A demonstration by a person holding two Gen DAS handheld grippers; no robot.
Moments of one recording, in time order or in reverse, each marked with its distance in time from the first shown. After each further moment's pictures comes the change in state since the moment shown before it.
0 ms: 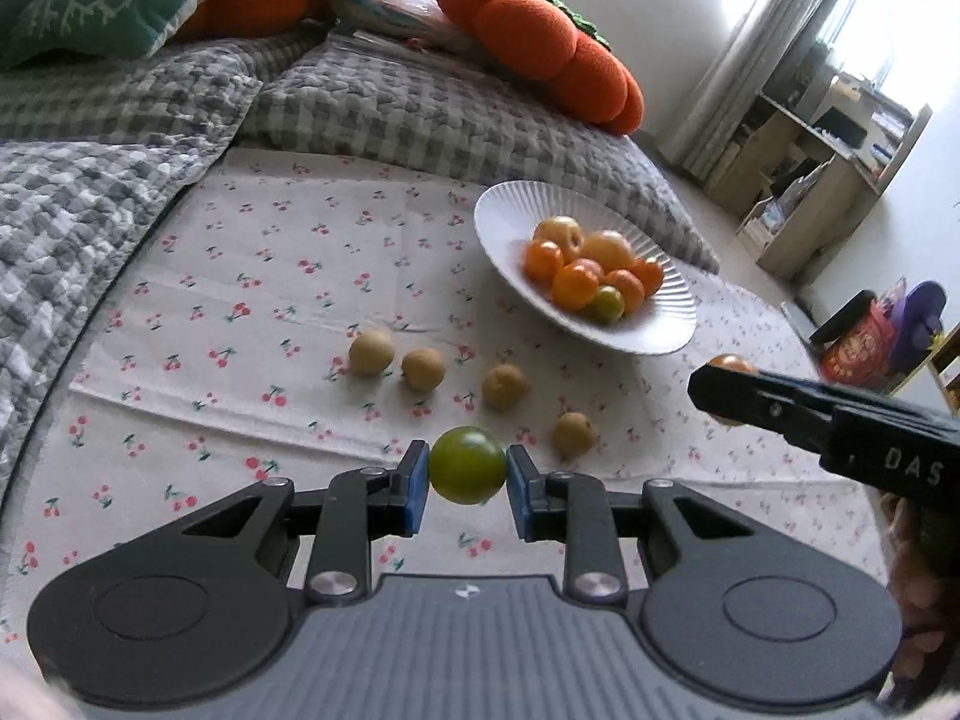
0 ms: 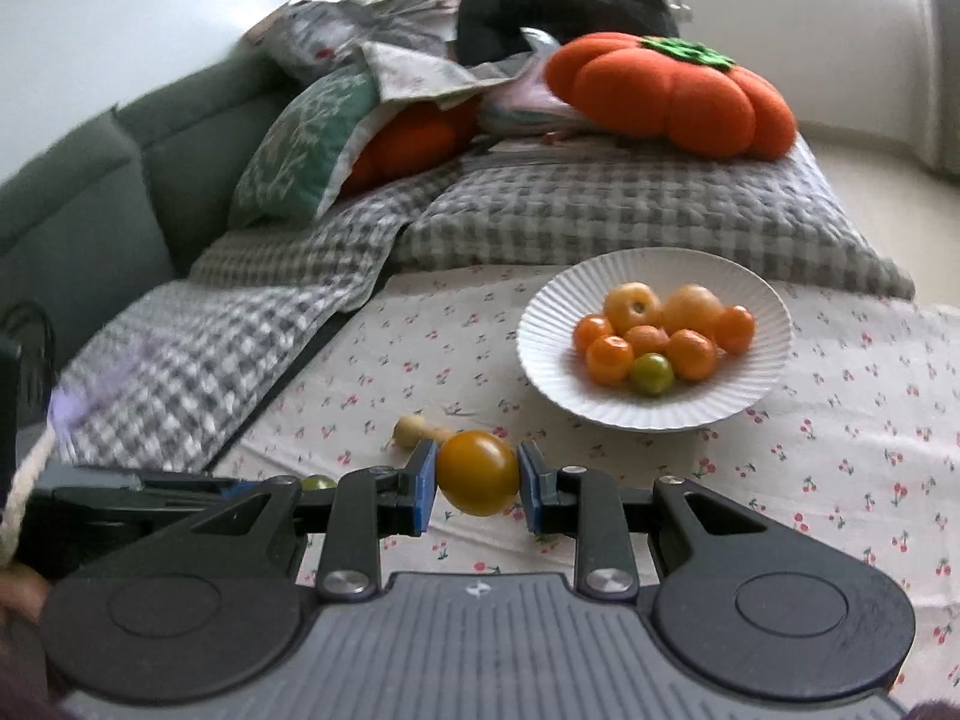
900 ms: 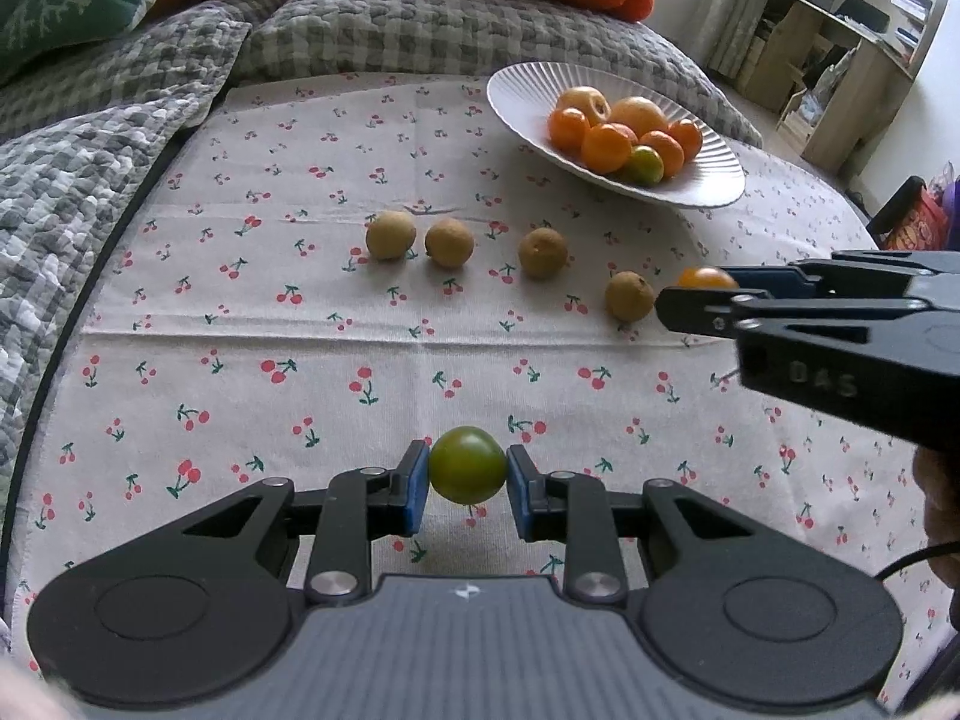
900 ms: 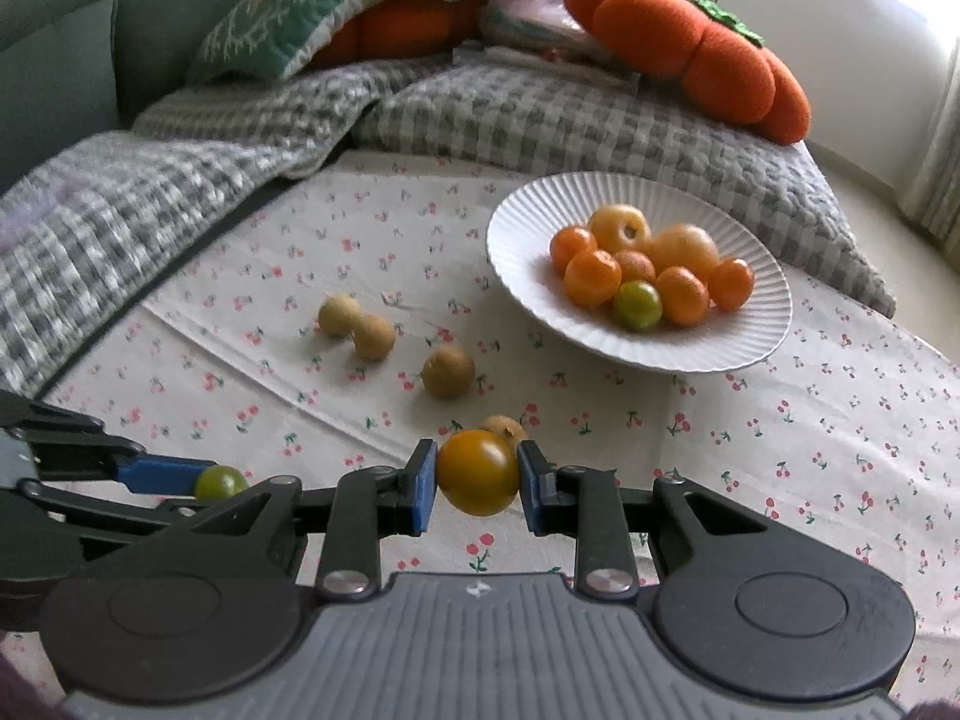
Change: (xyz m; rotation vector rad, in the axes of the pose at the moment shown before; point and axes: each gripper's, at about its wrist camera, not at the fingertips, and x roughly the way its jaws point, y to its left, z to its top) left arm 0.023 -0.008 -0.038 0.134 0.139 0.151; right arm 0.043 0.026 -0.026 -0.218 0.138 -0.180
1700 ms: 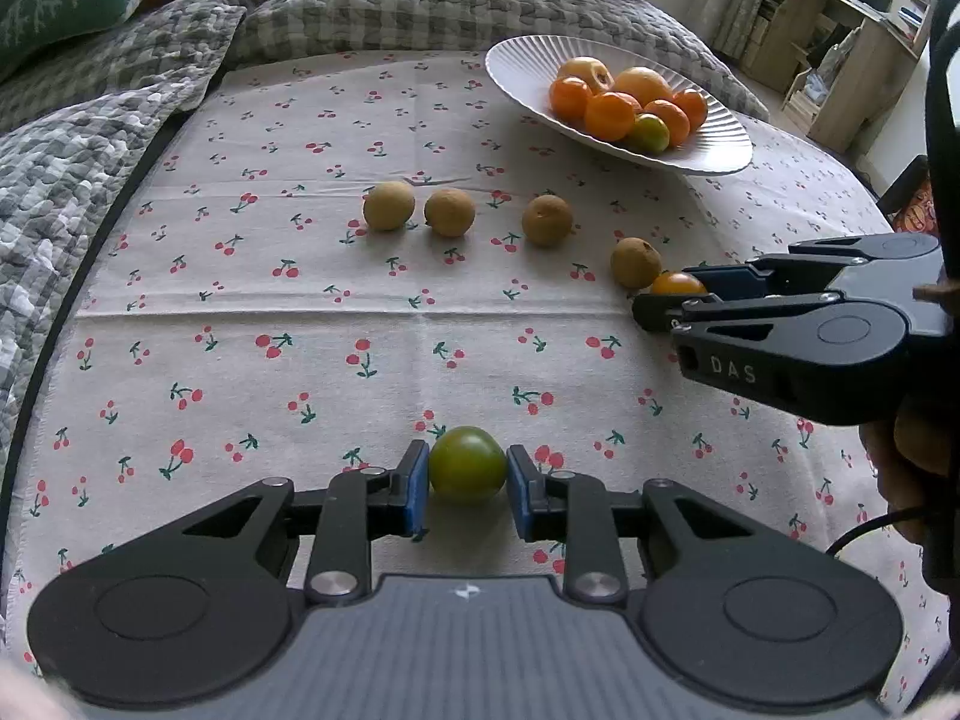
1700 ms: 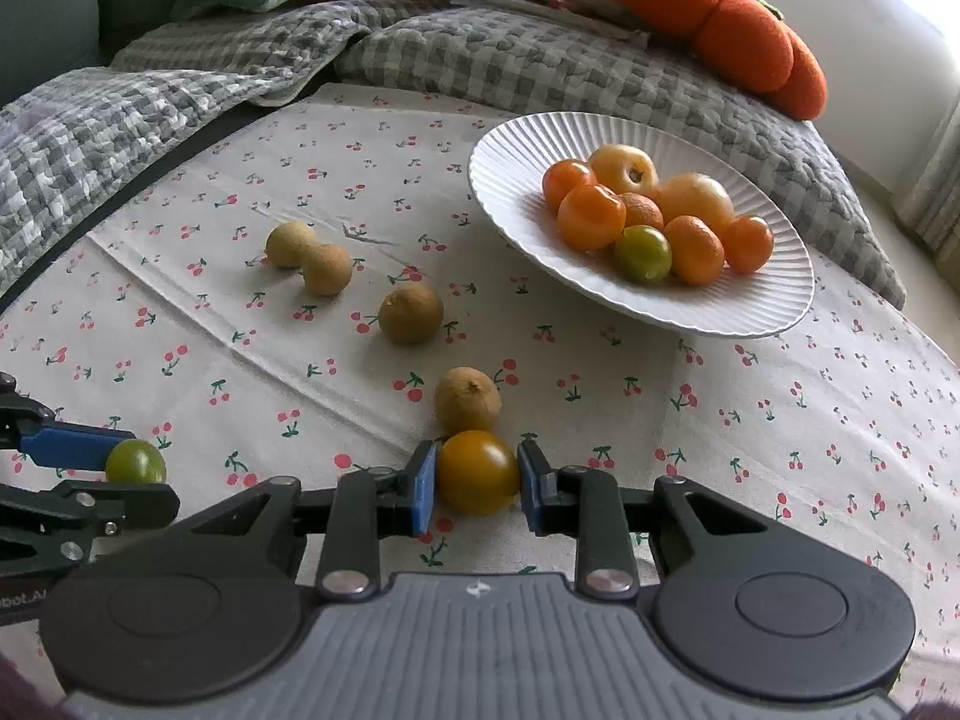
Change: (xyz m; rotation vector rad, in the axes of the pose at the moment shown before) left arm 0.008 -0.002 -0.007 0.021 0.034 0.020; right arm 0.045 0.003 -0.014 -0.079 0.086 -0.057
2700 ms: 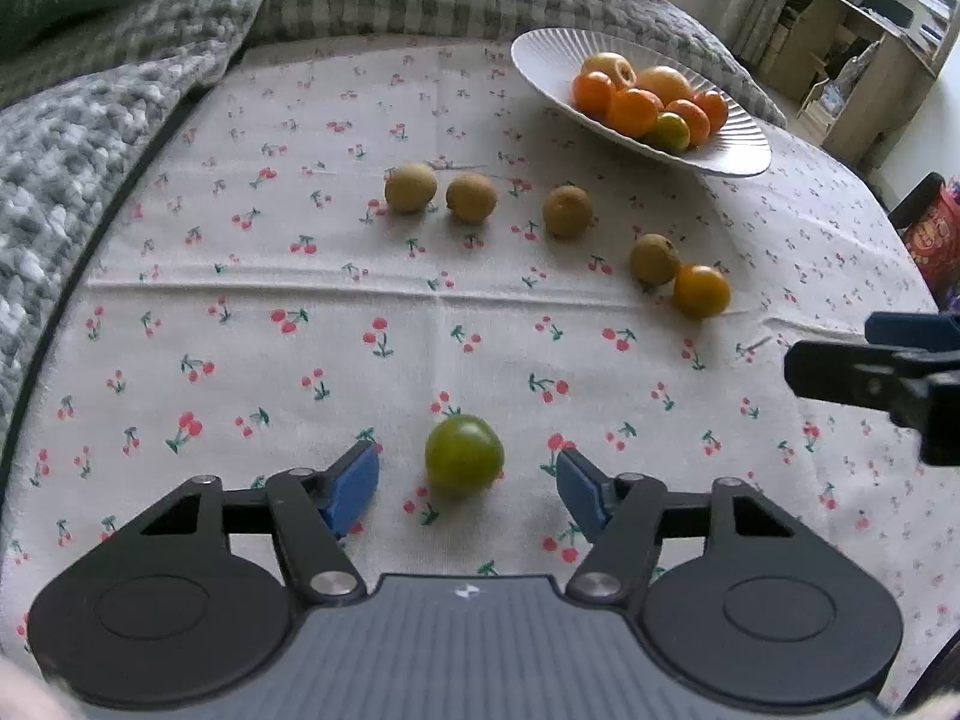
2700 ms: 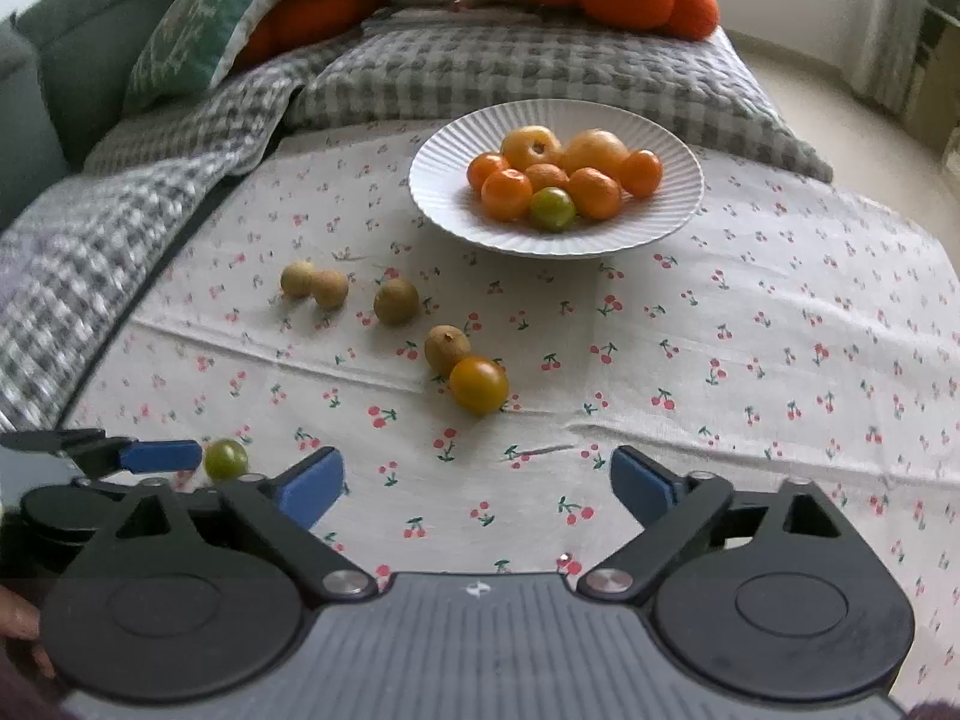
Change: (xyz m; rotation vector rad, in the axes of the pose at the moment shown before) left arm -0.001 0.003 -0.003 -0.035 0.008 0.012; right arm -0.063 -0.027 -0.015 0.230 0.044 0.037
